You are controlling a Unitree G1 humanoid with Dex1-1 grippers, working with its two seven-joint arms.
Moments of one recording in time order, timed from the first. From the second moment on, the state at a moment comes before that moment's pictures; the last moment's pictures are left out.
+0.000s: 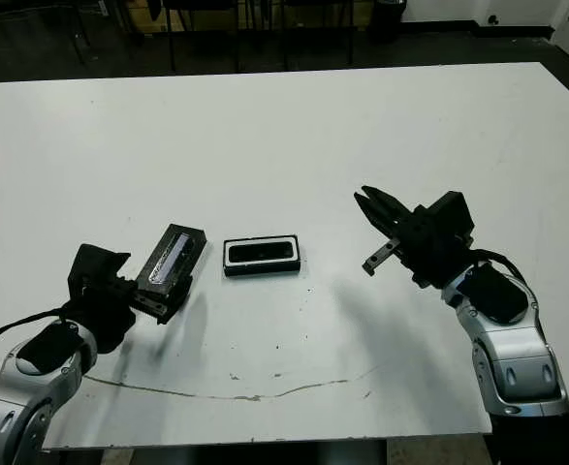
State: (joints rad) left arm 0.12 0.35 -0.07 -0.56 -0.12 0.81 -0.20; right arm -0.13 -0.50 -0.02 -0.20 0.23 0.12 0.57
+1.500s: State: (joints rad) left arm 0.17 0.41 -0.06 -0.45 -0.21 0.57 -0.35; right arm -0.09 -0.50 -0.02 -0.24 0.21 0.13 0.55
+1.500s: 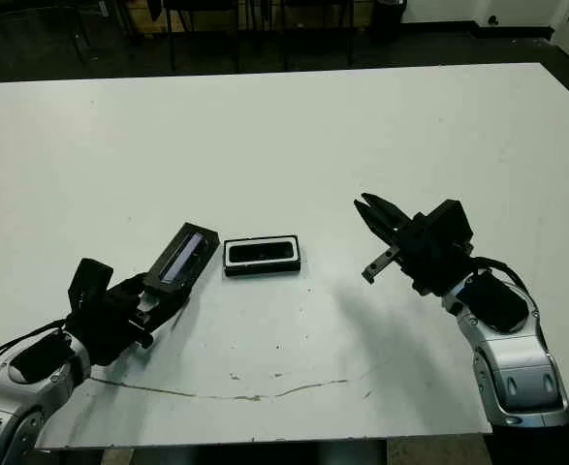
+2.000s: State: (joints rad) left arm -0.06 0.50 0.14 -0.35 -0.26 0.35 -0.46; right arm -0.09 -0.50 -0.02 -0.21 0.21 0.12 0.55
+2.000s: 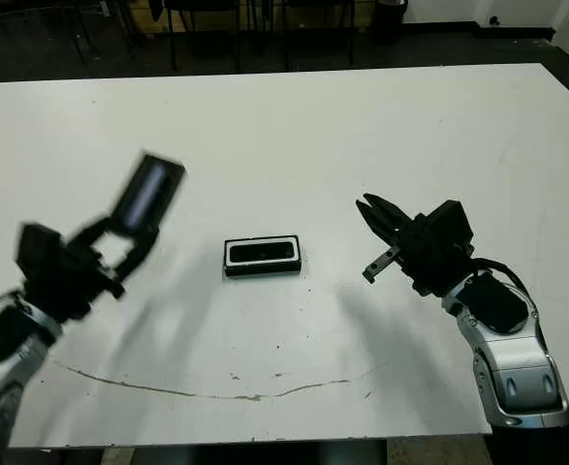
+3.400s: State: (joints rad) left arm -0.84 0.44 -0.13 1.06 -0.15 -0.03 -1.49; right arm -0.13 -0.50 -0.02 -0.12 0.22 0.08 0.56
